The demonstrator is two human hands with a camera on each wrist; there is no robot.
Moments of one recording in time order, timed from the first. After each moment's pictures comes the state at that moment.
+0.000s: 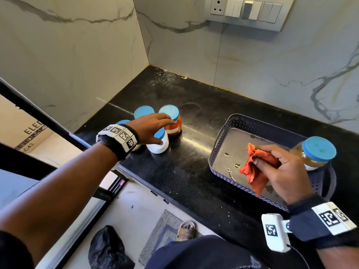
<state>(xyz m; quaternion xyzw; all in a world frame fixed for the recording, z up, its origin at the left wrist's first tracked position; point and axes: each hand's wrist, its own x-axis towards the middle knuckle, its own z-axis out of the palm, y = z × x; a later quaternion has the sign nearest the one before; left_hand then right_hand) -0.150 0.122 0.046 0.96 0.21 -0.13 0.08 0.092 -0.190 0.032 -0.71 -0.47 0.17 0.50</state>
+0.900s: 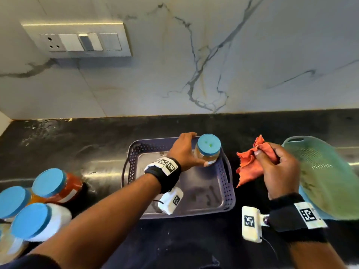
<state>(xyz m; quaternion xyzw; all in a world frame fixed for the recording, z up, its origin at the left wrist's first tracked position) 0.183 -0.070 -0.021 0.91 0.14 -0.04 0.38 0.218 -0.328 0.015 -0.81 -0.07 -0.11 0.56</state>
